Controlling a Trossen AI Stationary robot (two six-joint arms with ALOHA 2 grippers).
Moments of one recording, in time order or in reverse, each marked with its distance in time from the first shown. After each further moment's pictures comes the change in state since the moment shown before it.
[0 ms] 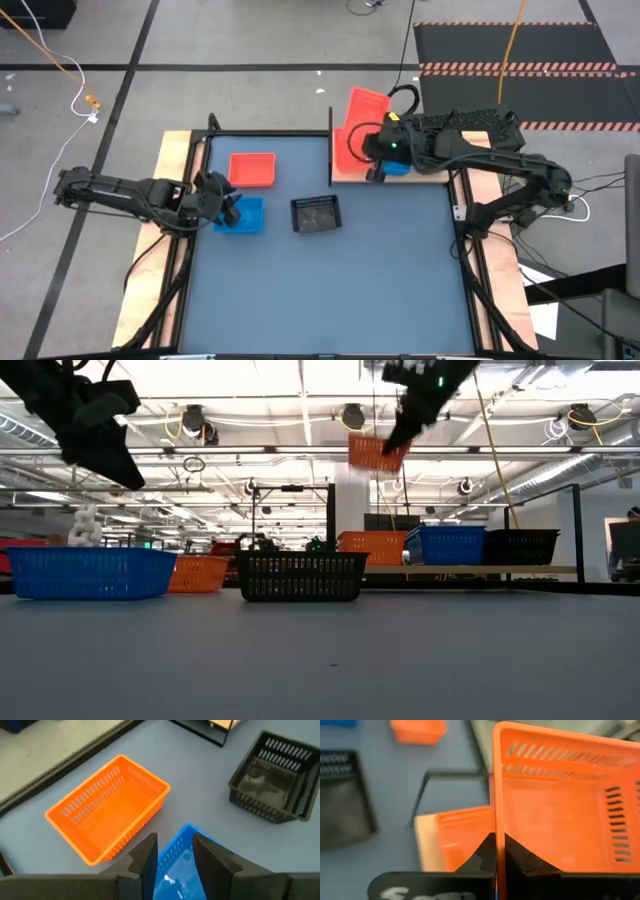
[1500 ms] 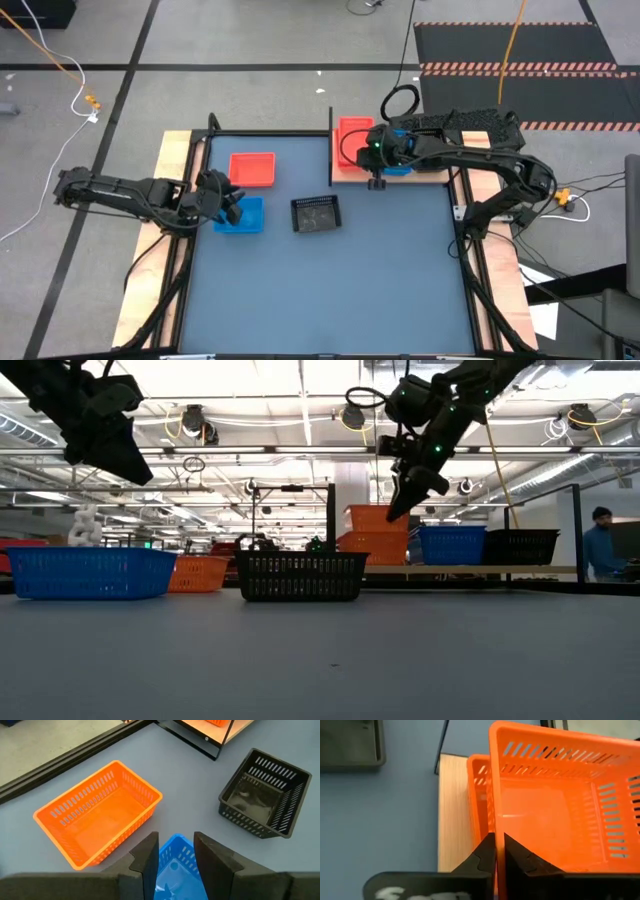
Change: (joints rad) left arm -0.003 0.000 0.003 0.059 0.000 -0.049; right arm -0.149 0.138 -0.172 0.123 -0.236 -0.204
